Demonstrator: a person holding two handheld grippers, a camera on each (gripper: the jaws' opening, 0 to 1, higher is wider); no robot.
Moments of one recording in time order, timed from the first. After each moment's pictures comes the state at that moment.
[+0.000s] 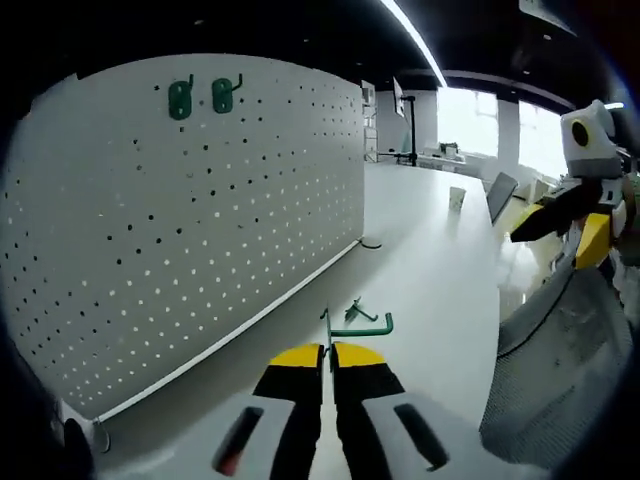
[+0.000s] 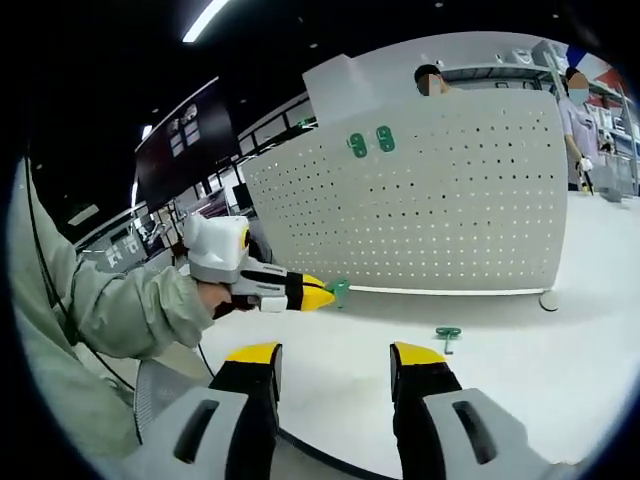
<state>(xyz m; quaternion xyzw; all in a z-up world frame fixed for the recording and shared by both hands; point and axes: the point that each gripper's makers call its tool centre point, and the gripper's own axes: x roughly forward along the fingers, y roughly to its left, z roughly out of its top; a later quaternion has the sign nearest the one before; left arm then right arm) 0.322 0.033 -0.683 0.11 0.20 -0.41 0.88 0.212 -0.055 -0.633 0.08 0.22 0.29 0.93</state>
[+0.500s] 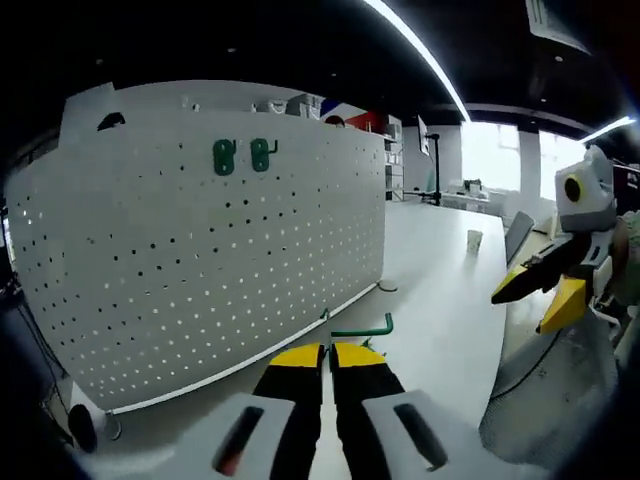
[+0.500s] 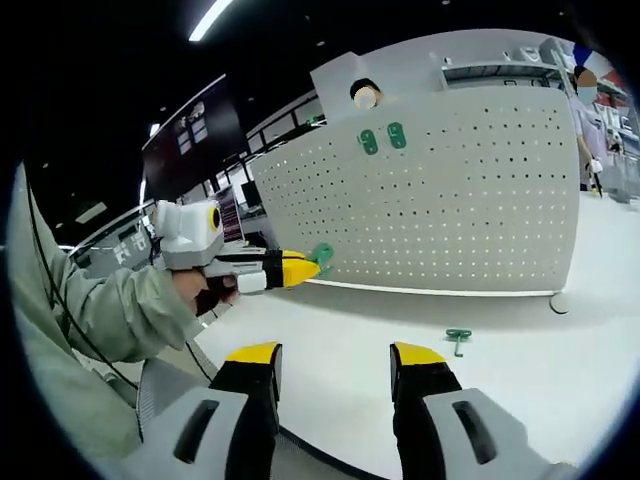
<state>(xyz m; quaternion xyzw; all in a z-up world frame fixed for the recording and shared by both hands) 0.317 0.054 -0.633 0.06 0.14 -0.35 0.92 0.214 -0.046 -0.635 0.08 0.22 0.31 0.92</state>
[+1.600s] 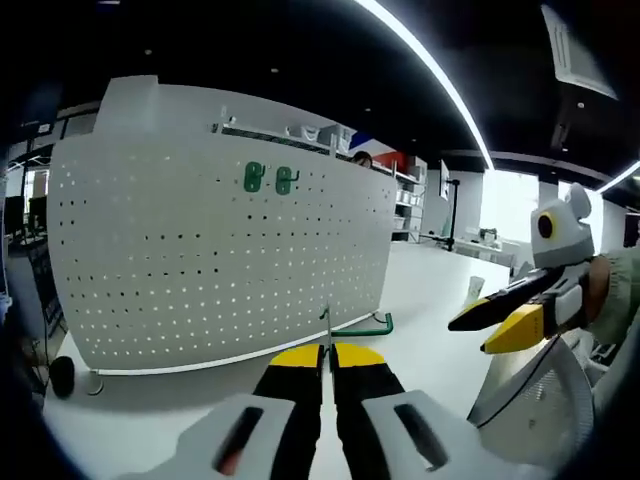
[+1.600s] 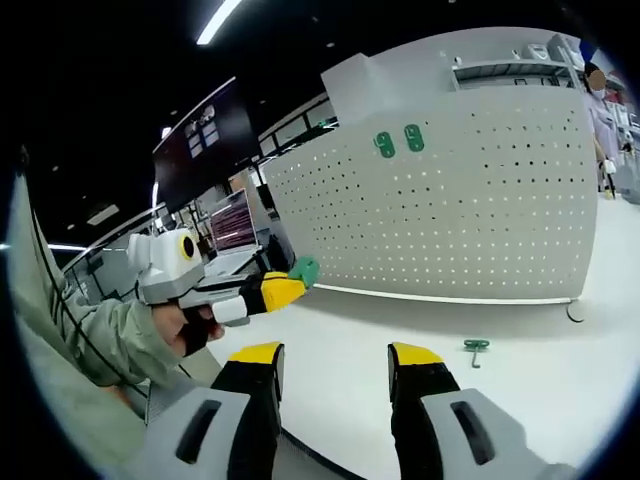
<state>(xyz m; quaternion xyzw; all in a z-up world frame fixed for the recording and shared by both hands) 0.281 0.058 -0.620 -0.02 0.09 -0.33 0.94 0.223 -0.024 -0.620 0.09 0.20 0.34 0.91</state>
